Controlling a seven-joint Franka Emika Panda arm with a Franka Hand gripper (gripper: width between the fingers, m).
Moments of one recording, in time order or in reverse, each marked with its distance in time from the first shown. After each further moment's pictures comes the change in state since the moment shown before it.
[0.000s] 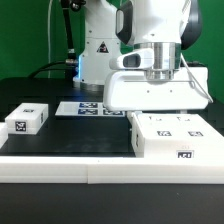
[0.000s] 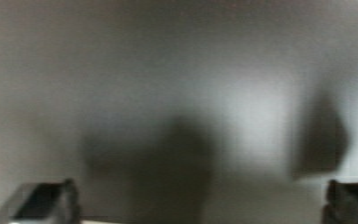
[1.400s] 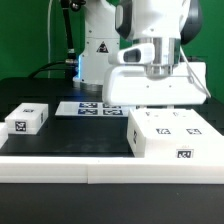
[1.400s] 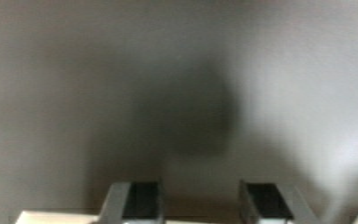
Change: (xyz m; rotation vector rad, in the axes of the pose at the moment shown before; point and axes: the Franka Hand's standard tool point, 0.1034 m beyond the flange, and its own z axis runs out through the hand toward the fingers) arm -0.001 0.005 -0.018 0.000 -0.024 -0.048
